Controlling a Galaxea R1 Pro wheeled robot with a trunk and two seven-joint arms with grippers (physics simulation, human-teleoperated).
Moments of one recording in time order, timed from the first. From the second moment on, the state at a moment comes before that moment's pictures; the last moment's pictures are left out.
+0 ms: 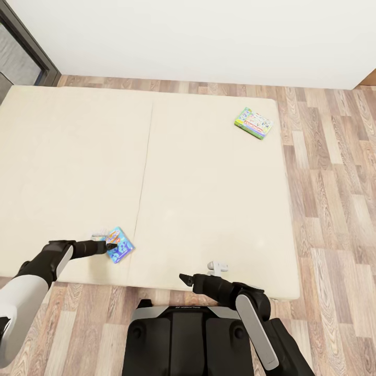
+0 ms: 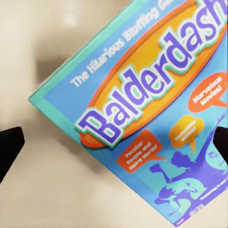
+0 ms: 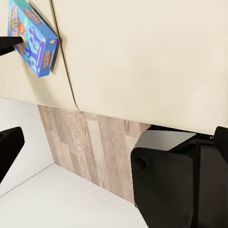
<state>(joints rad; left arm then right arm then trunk) -0.94 0.31 0.07 -0.49 -0.02 0.48 -0.54 -0.33 0.08 0.26 -1.48 -0.59 0.79 0.02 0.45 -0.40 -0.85</state>
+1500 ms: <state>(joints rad) -0.94 0.26 0.08 -0.53 0.01 0.49 -0.54 -0.33 0.08 0.26 -1.48 -0.59 0.79 0.02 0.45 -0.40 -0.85</state>
